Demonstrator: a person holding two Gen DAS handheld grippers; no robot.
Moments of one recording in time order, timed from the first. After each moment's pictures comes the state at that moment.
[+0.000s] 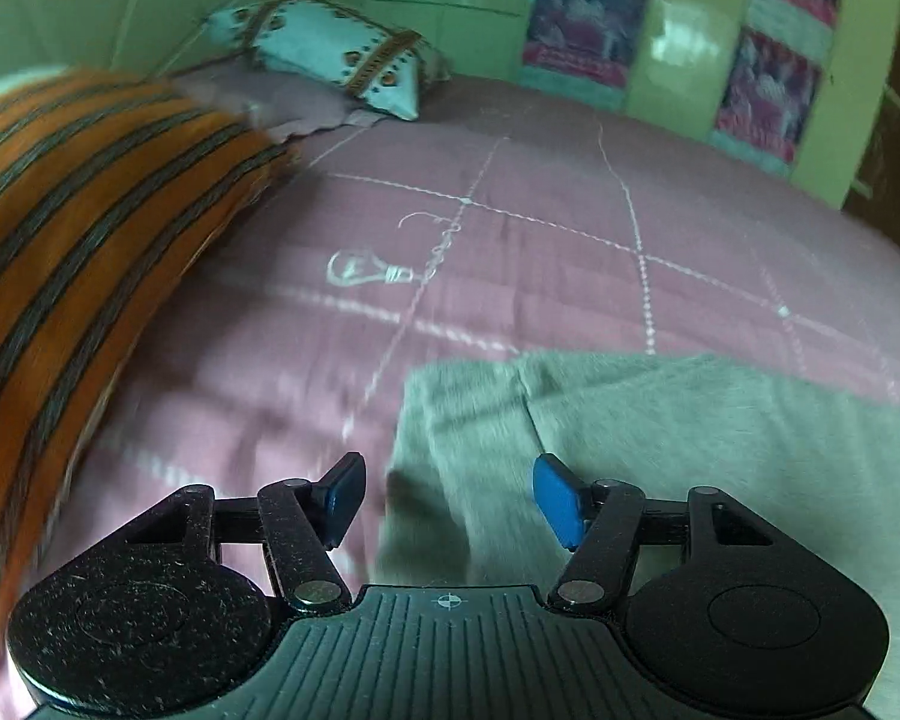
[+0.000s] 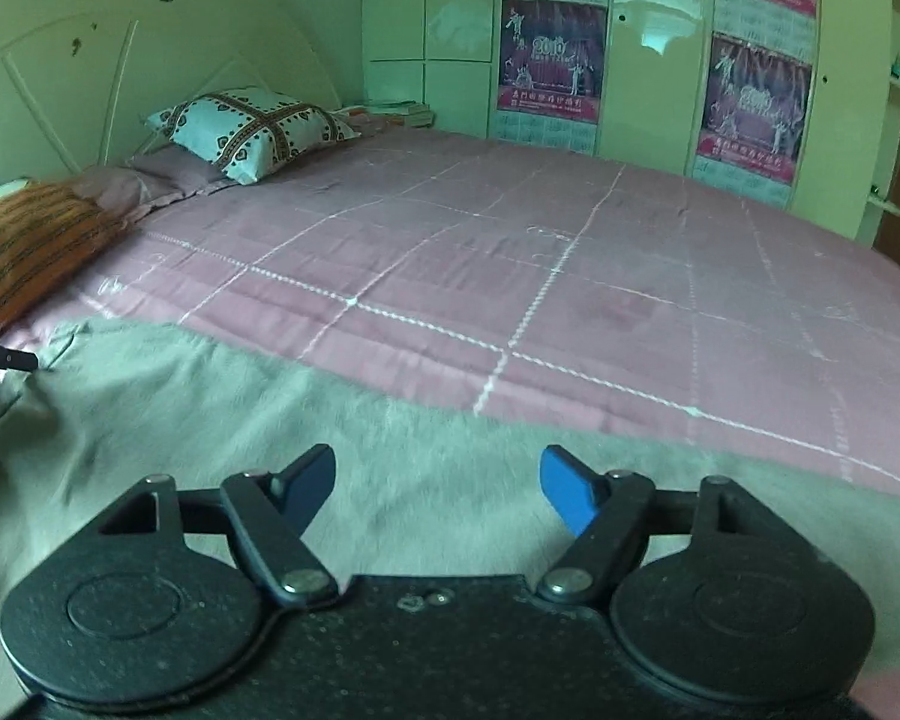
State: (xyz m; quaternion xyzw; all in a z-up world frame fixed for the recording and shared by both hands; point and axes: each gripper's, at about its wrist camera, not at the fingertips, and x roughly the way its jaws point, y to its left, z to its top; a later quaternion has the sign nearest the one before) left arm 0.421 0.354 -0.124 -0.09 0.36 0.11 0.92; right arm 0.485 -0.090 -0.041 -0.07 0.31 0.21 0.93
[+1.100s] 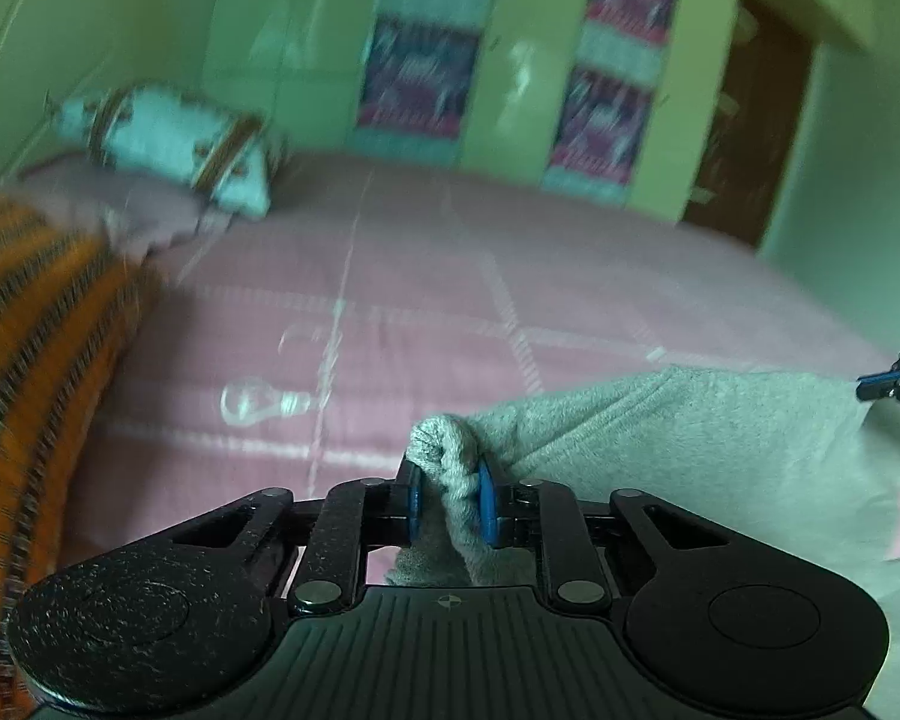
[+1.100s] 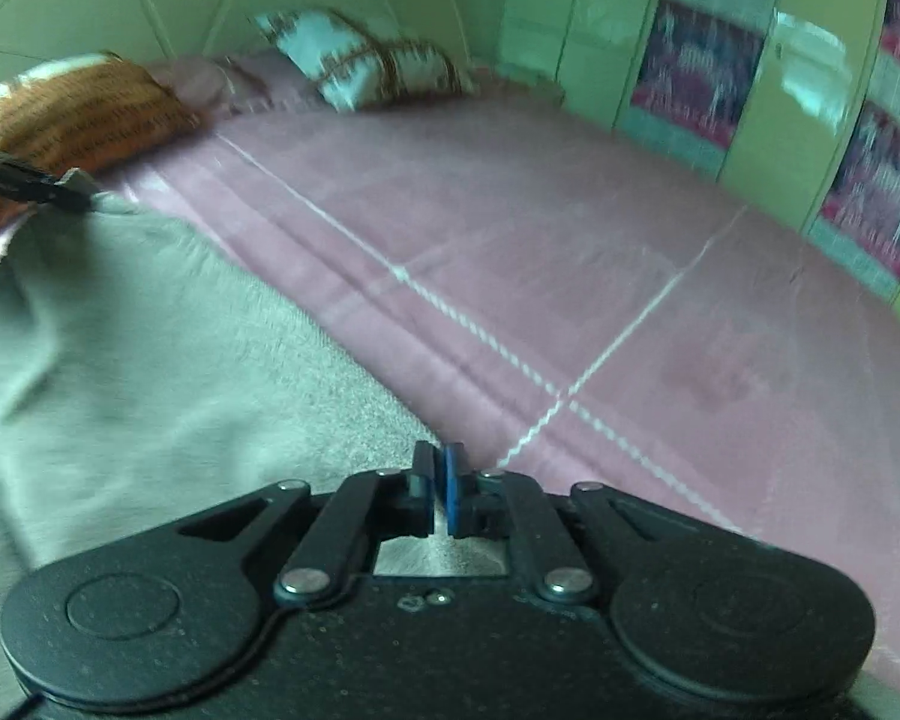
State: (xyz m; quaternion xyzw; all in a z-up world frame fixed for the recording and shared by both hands) left arm 0.412 0.399 -0.086 -0.07 0.27 -0.07 0.96; right arm 0.506 -0.077 -0.022 -0.23 0.29 0.30 0.88
